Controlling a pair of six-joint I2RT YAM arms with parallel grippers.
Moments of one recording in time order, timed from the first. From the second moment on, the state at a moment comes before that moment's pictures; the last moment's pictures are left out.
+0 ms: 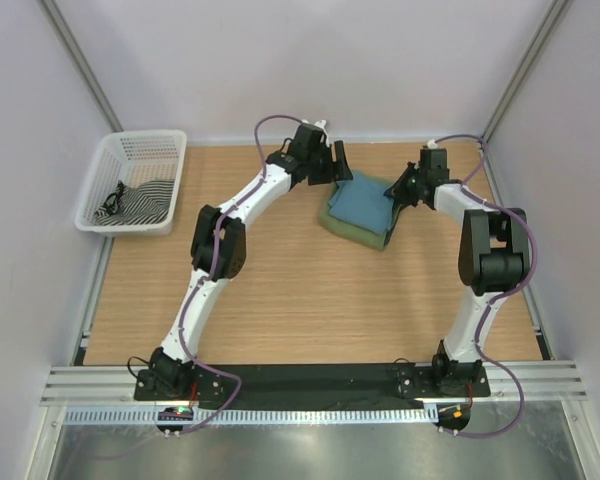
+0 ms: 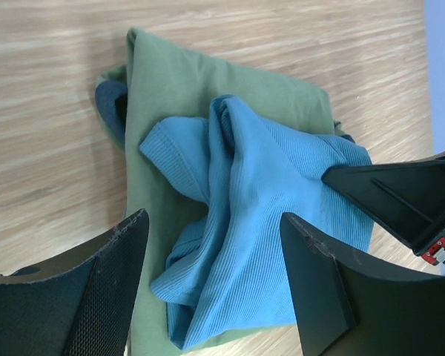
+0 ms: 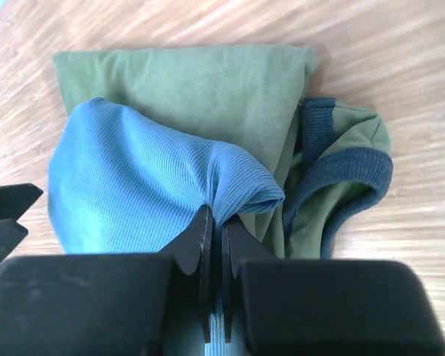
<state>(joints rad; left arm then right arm) -0.56 2.51 2.33 -0.46 0.23 -0.58 0.02 1.94 1.30 -0.12 -0.21 0.61</state>
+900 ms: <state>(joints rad) -0.55 2.26 2.03 -0.31 0.16 -0.55 -0.04 1.76 1.14 -0.04 -0.19 0.60</state>
